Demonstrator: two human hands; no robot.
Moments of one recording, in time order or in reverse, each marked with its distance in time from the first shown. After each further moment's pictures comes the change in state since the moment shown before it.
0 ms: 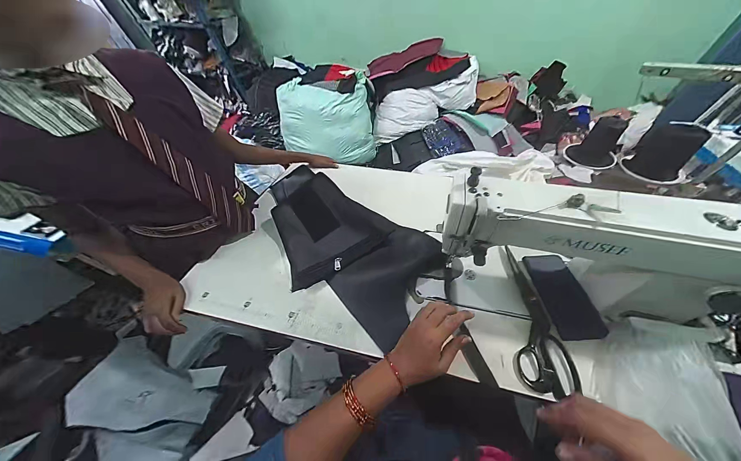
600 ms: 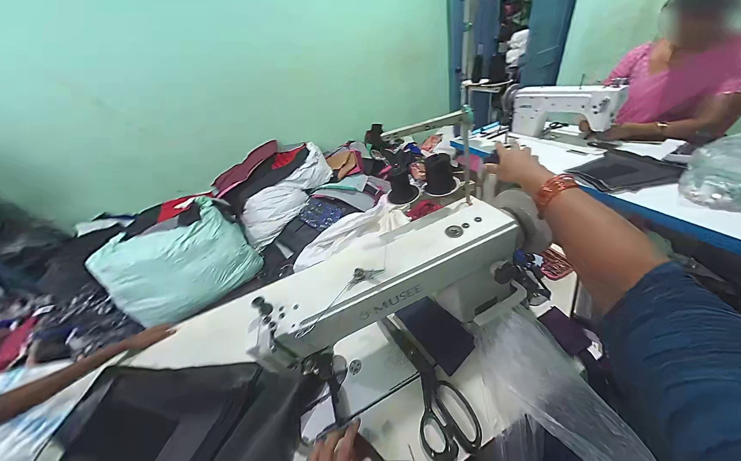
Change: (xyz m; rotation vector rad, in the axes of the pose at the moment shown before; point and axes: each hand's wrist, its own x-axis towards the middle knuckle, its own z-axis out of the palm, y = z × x) left_hand -0.005 0.004 0.016 0.323 -0.203 -0.098; right_hand 0.022 0.236 -0.349 -0.453 0.904 0.870
